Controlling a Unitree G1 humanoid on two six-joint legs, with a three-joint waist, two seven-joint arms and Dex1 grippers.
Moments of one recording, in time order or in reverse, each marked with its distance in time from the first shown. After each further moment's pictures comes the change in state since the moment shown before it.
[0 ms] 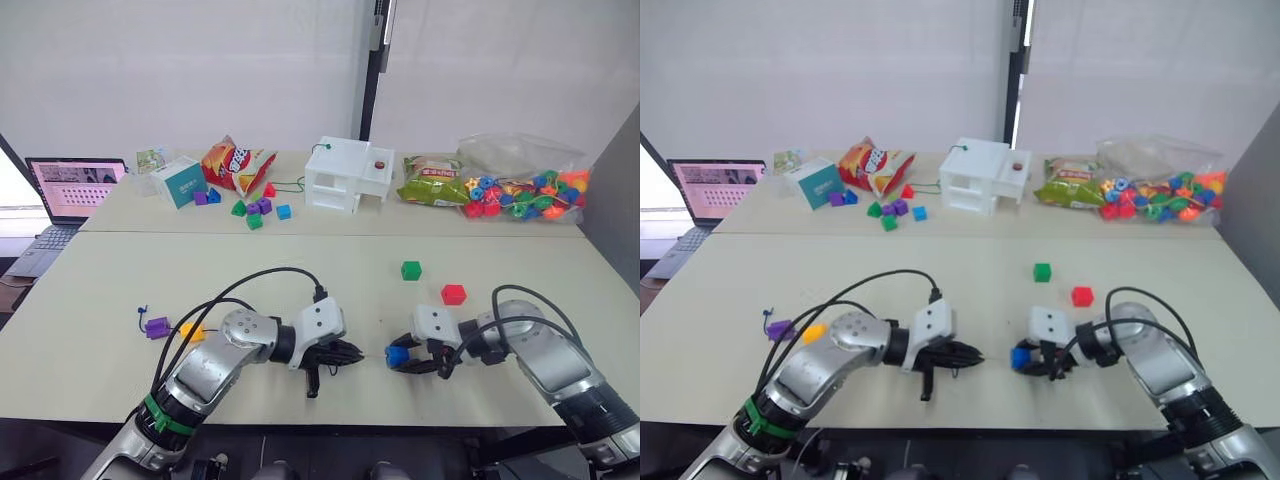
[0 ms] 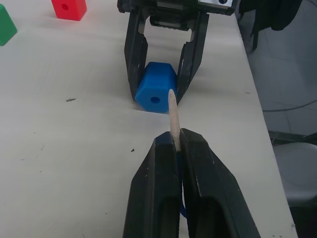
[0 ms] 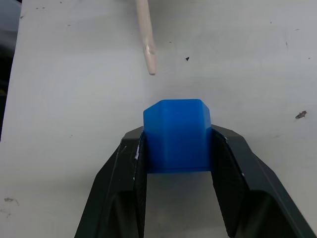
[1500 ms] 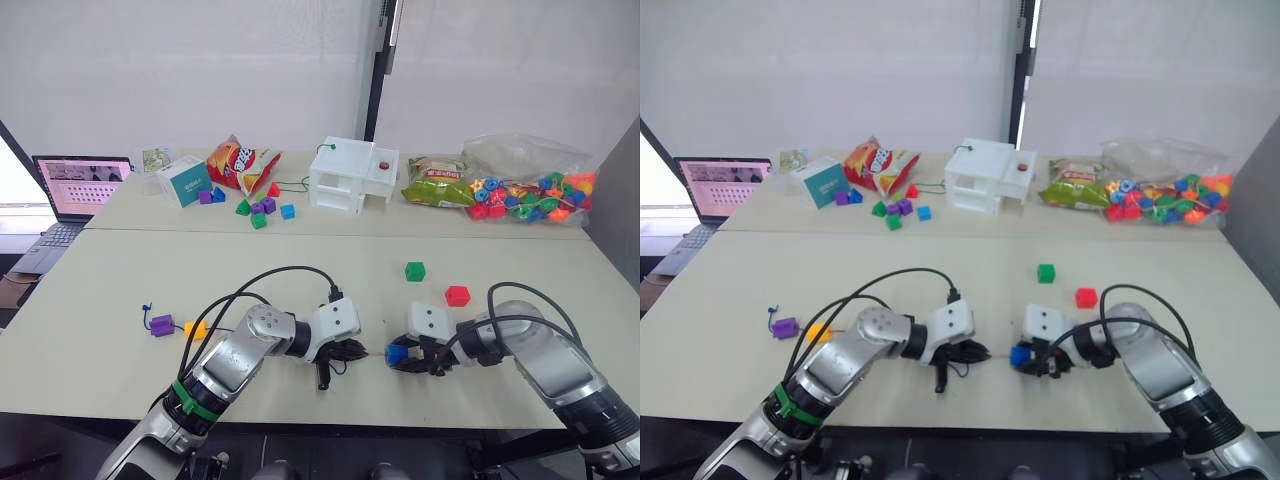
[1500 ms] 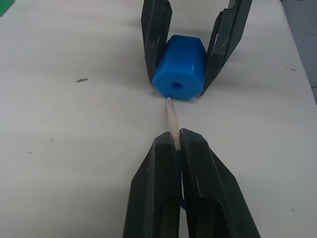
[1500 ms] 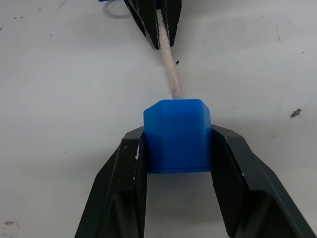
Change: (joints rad) left arm -0.079 -0.098 -0.070 0.124 0.127 0.002 0.002; right arm 0.007 0.001 -0.006 -0.116 -0.033 0.188 -0.044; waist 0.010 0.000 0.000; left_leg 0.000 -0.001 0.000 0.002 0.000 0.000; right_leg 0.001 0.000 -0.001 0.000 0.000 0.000
